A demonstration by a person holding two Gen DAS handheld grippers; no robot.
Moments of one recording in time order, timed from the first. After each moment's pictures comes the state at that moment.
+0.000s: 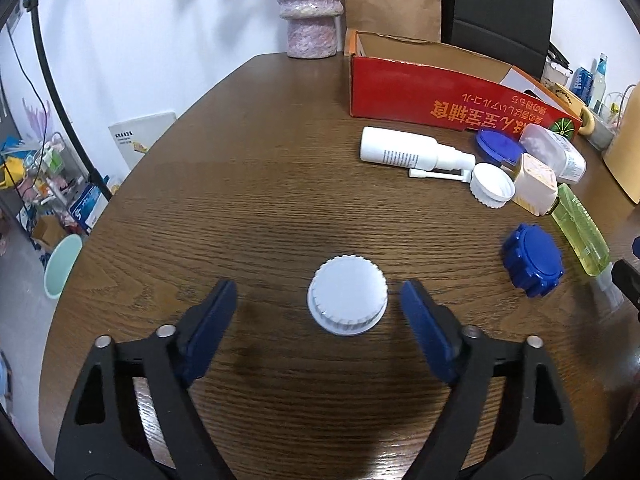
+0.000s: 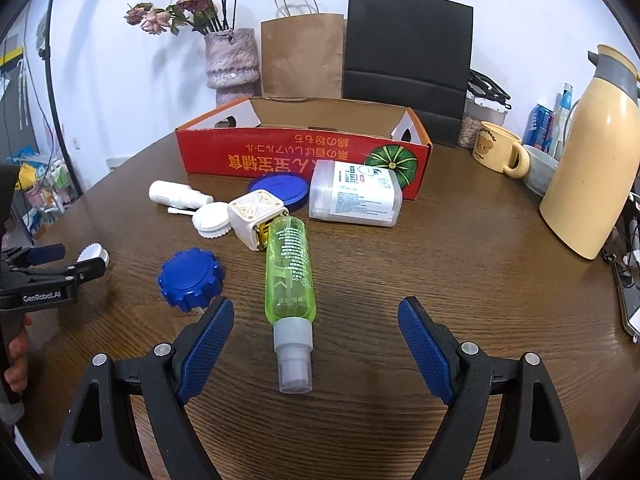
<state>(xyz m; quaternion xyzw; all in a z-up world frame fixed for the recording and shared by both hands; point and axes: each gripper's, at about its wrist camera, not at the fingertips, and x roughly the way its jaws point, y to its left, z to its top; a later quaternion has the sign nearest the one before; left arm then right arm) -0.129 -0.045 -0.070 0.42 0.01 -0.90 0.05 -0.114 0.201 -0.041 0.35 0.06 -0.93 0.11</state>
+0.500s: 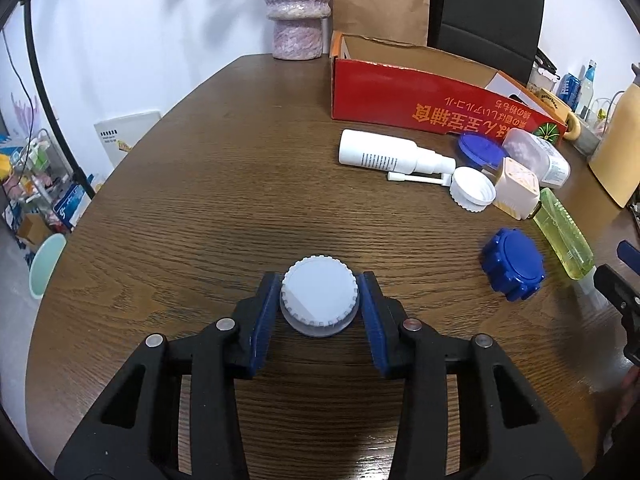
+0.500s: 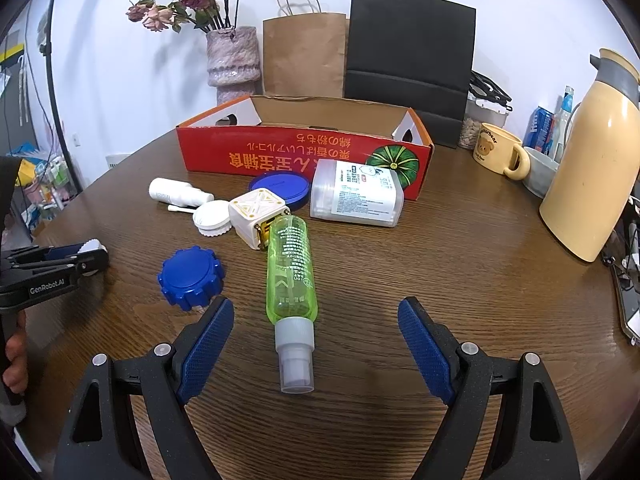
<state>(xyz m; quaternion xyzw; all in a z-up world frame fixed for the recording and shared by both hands) -0.127 -0.041 -0.068 0.42 0.03 -0.91 0.02 -0.114 0.200 -0.041 0.35 0.06 -0.93 0.11</state>
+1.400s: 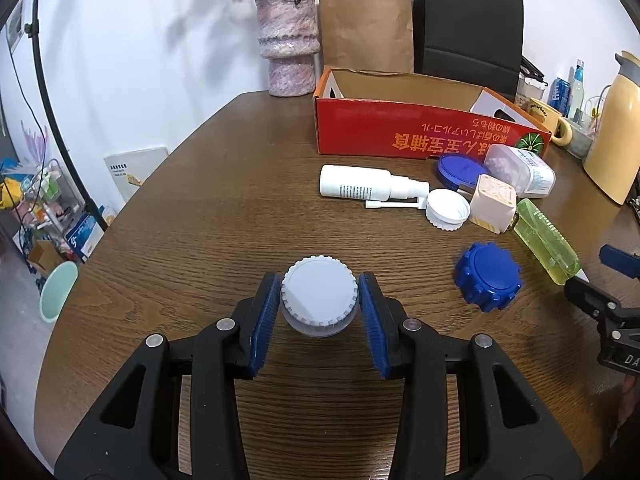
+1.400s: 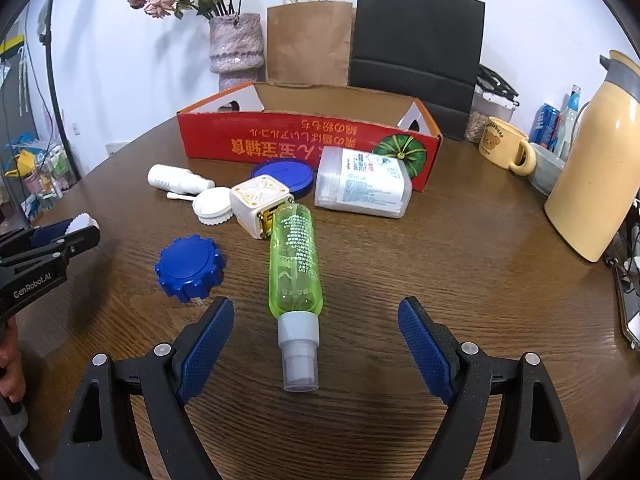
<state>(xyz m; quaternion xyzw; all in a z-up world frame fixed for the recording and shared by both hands) -0.113 -0.019 -0.052 0.36 0.00 -0.93 0.03 -0.122 0.194 -0.049 0.38 0.07 -0.92 0.12</state>
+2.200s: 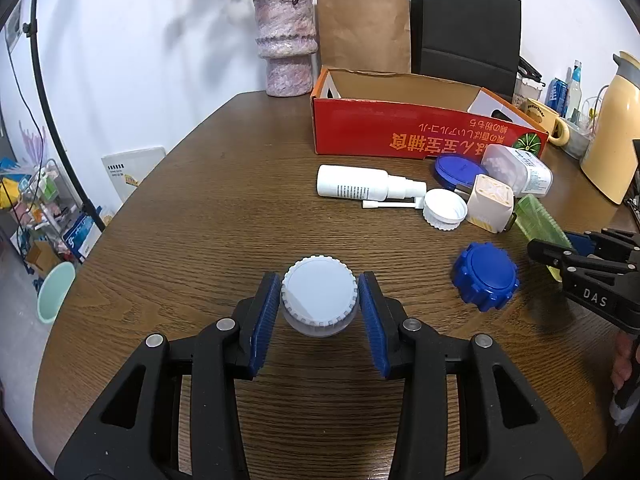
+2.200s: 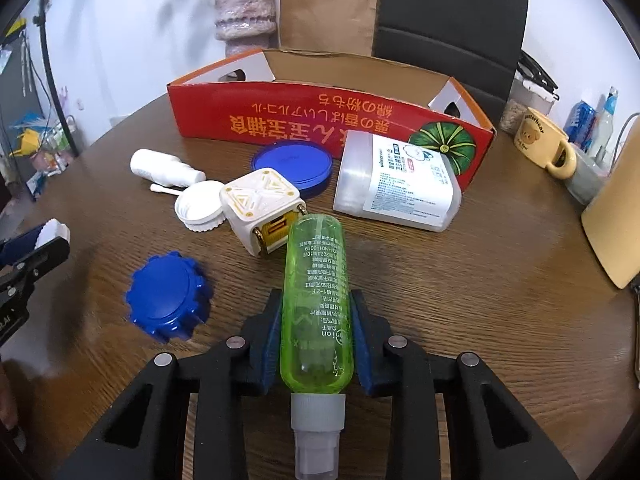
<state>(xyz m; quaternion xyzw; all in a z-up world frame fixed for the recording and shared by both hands) -0.113 -0.019 -0.052 0.36 0.00 -0.93 0.03 -0.171 0.178 -0.062 0.41 0.09 -0.90 0.14</state>
